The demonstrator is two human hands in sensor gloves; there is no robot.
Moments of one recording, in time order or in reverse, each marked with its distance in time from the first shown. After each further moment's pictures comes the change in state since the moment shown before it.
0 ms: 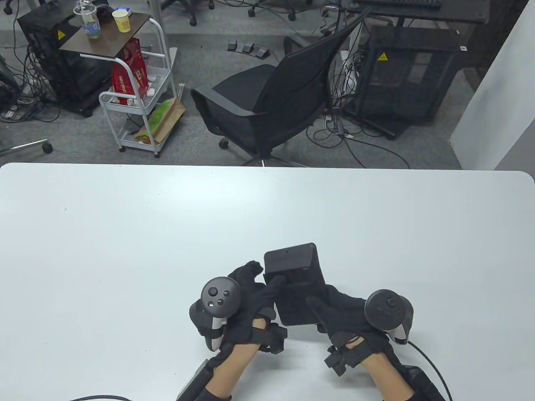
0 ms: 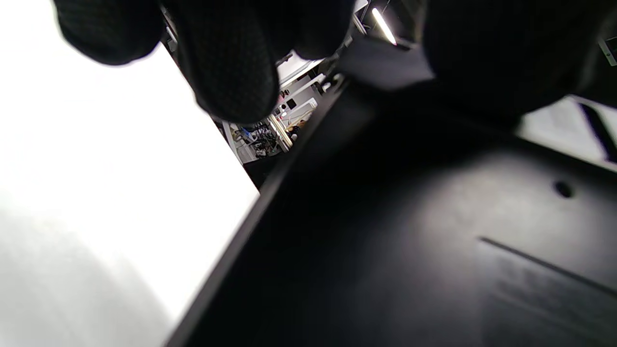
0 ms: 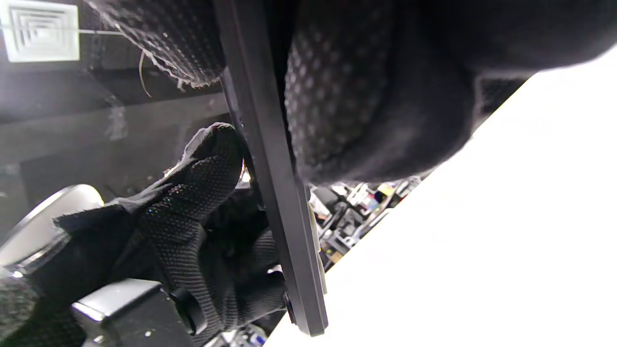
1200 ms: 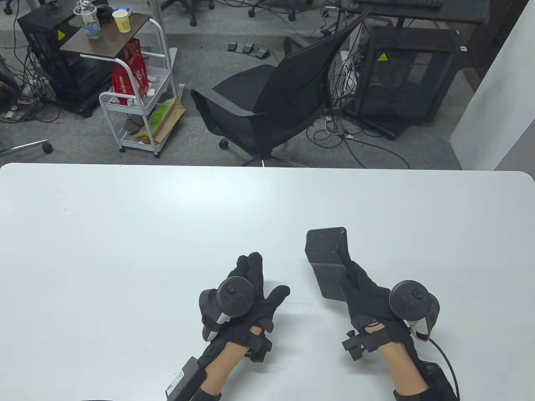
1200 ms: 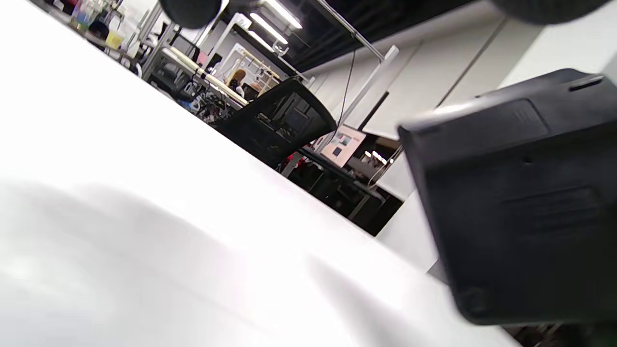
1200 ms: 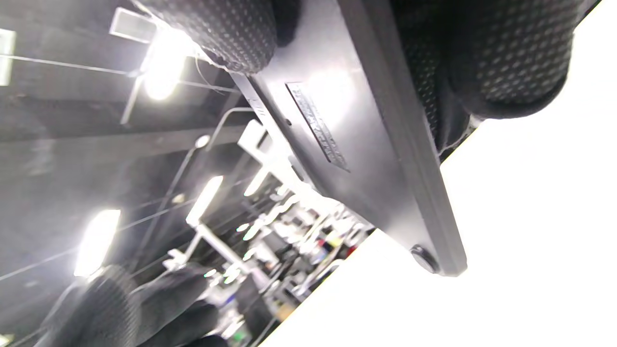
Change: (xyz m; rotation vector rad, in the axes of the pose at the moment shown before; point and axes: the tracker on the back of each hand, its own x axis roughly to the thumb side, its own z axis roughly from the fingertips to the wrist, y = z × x) left_hand -0.007 -0.014 -0.010 -0.181 -0.257 -0.392; right_hand -0.022 -0.053 0.002 -0.199 0.194 0.143
